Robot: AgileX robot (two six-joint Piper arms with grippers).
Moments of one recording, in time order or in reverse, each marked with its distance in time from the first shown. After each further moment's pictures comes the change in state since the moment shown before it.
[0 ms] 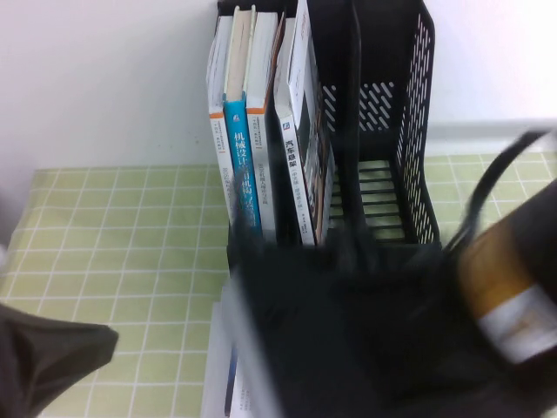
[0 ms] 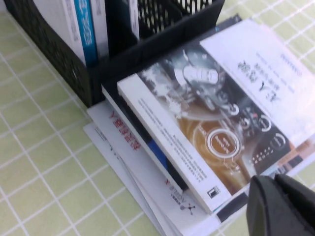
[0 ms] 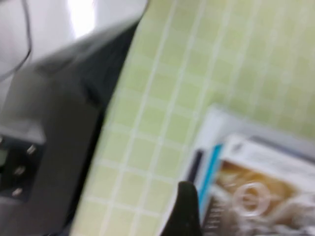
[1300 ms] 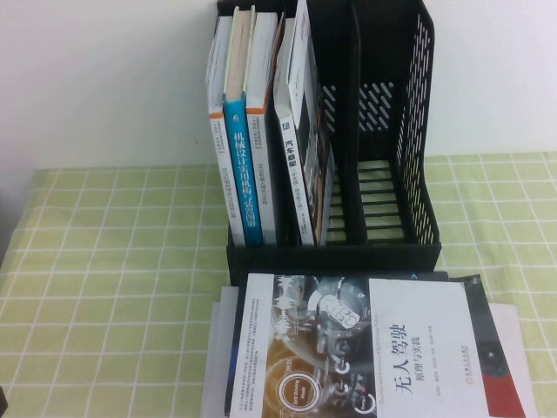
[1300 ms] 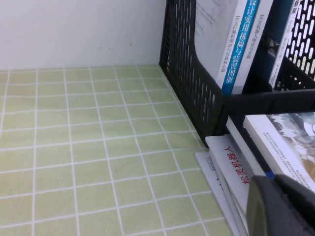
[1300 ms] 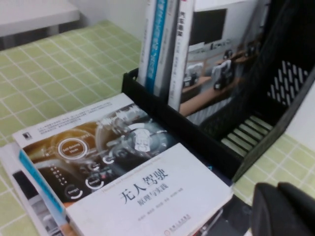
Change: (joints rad) right arm -0.036 -1.080 0.885 -0.723 -0.367 1.053; left arm 0.000 -0.583 0.513 0.451 -0.355 -0.548
